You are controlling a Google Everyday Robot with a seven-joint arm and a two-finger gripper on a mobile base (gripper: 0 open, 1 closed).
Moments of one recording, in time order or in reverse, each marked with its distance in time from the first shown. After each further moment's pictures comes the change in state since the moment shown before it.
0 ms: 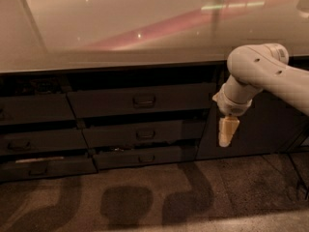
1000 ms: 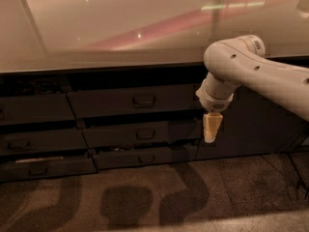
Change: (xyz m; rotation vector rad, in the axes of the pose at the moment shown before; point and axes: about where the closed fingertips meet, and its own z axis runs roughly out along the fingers) arm -0.058 -0.003 -0.013 0.029 0.016 -0.093
